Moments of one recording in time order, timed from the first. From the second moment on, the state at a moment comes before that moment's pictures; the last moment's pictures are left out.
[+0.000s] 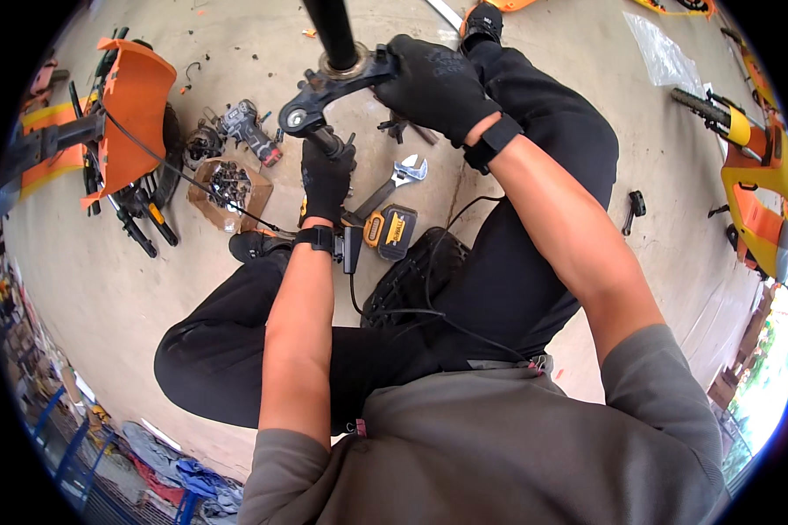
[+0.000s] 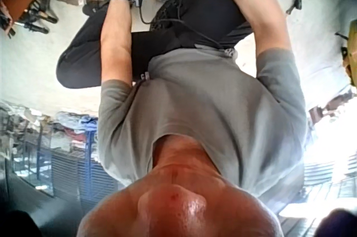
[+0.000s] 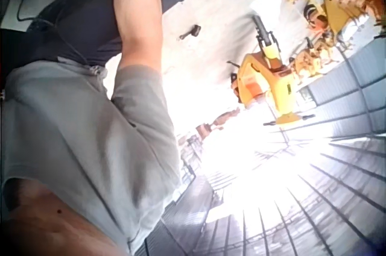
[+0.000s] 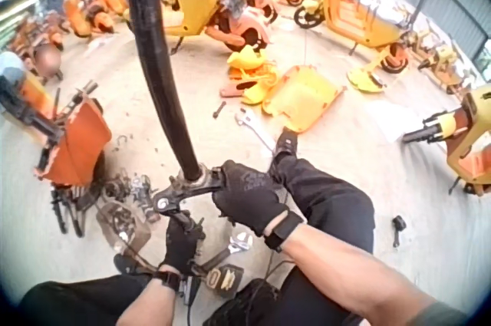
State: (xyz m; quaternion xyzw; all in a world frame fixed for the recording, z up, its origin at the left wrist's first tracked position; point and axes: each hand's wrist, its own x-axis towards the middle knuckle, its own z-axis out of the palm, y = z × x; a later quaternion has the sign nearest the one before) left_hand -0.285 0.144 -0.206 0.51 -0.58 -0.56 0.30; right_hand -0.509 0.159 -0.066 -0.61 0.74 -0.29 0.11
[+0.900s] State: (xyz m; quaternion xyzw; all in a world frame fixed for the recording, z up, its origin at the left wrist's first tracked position) left_hand -0.264 0.154 -0.200 0.59 -0.67 -0.44 0.11; right_hand -0.511 0.162 -0.072 -0.62 0.74 -0.23 0.10
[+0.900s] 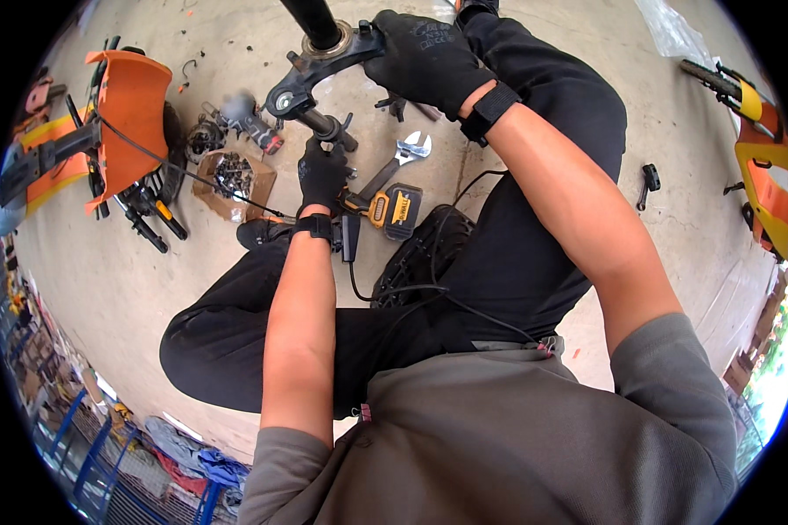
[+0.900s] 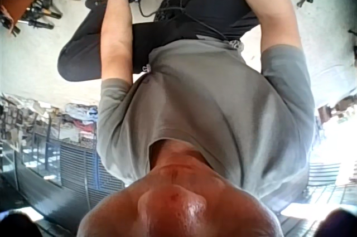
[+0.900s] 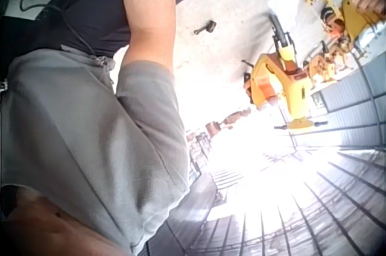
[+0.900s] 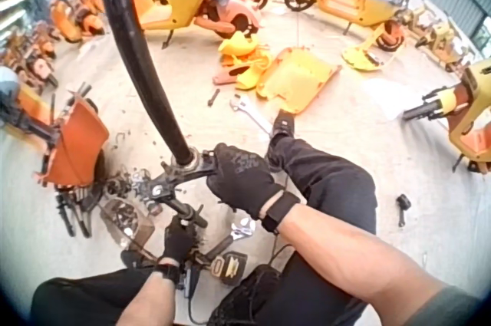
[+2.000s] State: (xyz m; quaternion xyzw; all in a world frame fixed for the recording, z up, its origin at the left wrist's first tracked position) left_hand -0.287 0.162 -0.207 0.60 -0.52 -0.59 0.16; right_hand -0.515 0.169 -0.069 -0.65 0.71 -0.26 0.09
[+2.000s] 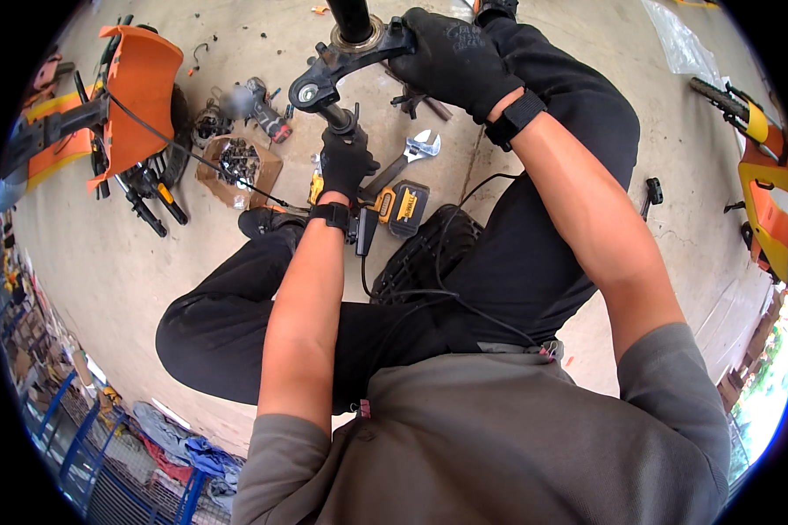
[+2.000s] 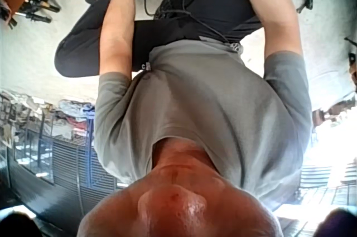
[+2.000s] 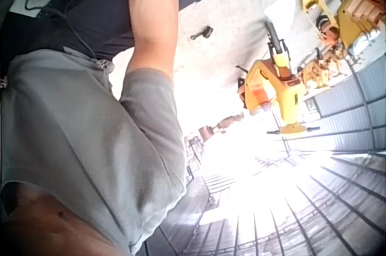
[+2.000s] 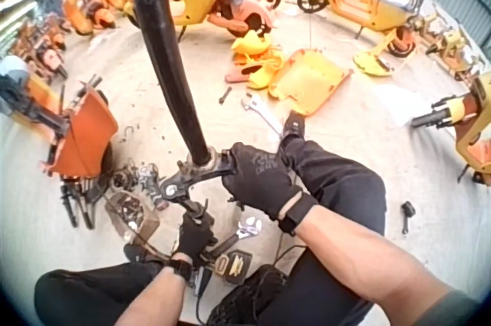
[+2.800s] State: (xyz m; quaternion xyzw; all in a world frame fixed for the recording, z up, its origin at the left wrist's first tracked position) left_hand -0.257 0.130 -0.196 0.47 -0.68 -0.53 0.19; right_hand -0.517 0.169 -0.039 -0.61 0.72 -0.25 0.24
